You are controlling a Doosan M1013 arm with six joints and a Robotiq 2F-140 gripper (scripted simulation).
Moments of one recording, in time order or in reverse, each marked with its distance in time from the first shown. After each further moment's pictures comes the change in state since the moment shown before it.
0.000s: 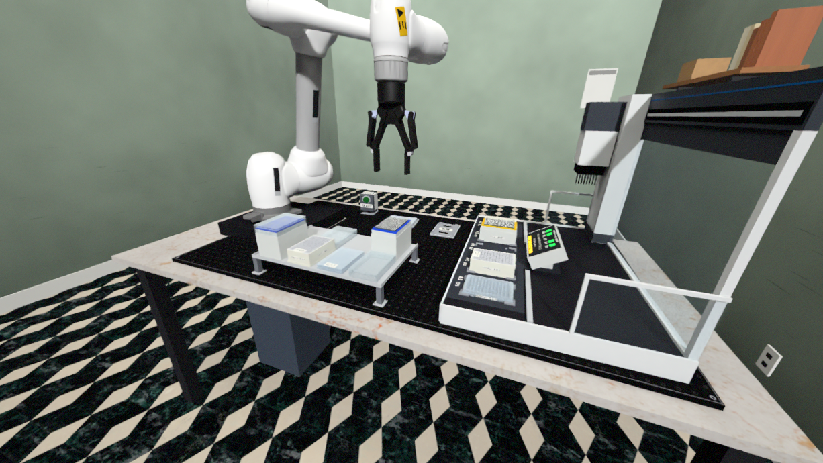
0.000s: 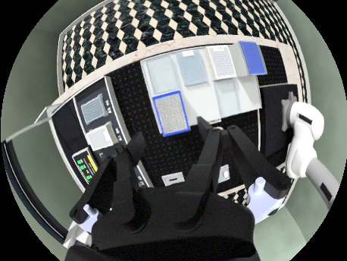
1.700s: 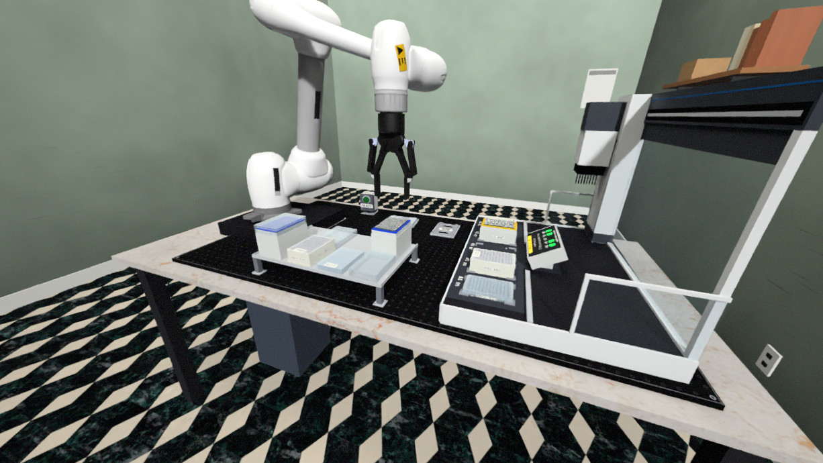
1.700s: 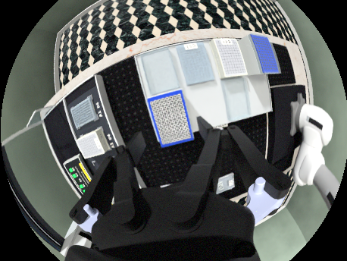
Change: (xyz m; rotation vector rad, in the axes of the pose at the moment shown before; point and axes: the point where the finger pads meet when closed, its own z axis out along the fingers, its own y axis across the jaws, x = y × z) arm 0.000 0.000 0.075 0.000 0.000 0.000
